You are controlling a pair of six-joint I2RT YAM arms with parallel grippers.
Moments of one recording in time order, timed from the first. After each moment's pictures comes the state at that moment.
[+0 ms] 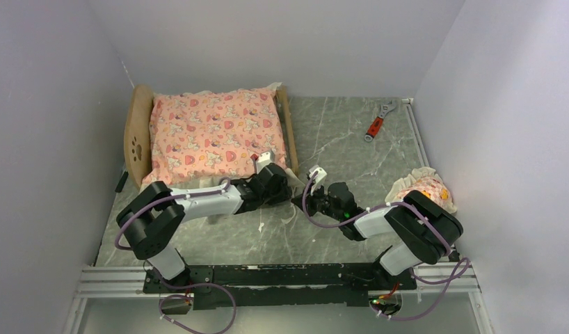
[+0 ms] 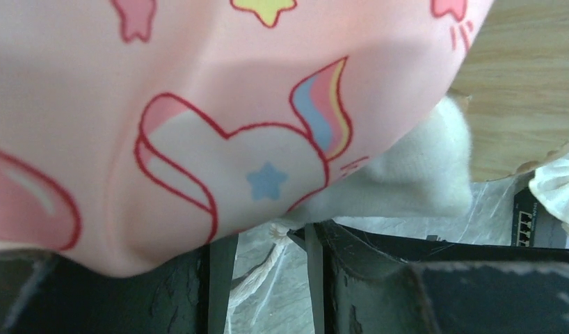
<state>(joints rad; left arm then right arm) -0.90 1.62 0.90 -0.06 -0.25 -1.02 0.69 1.51 0.28 0.90 -0.24 0.19</state>
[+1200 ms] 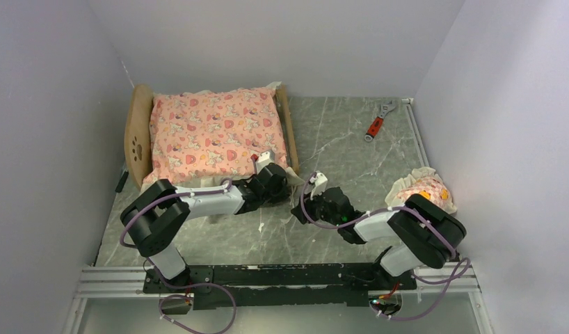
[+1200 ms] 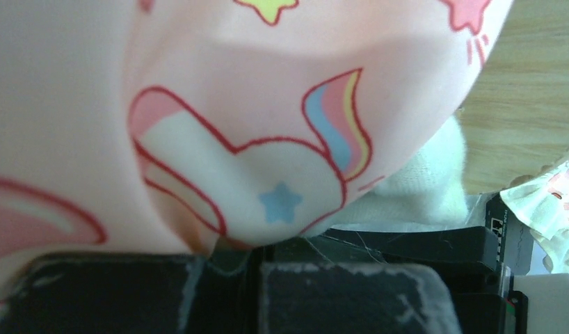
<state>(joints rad) -0.90 1.65 0.88 0.04 -0.23 -1.07 0.75 1.45 0.27 0.73 -0.11 0.32</state>
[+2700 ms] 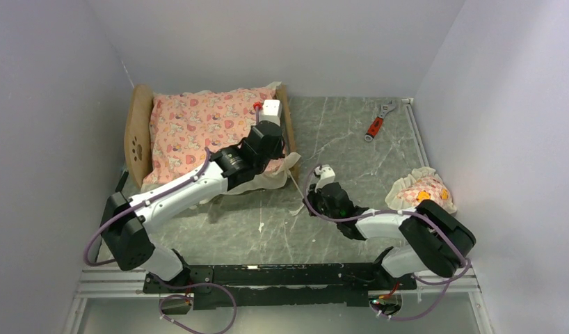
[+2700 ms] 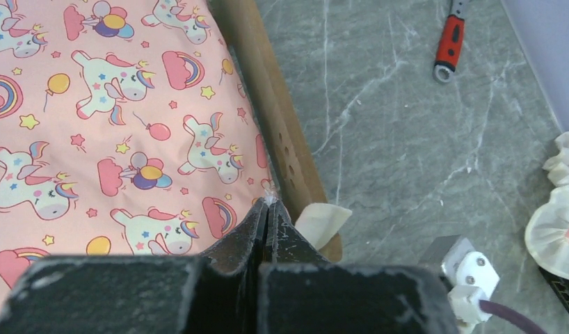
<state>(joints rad) -0.87 1.48 1.30 -0.26 -0.53 -0.47 0.75 1.38 0.33 0.54 0.12 0.37</state>
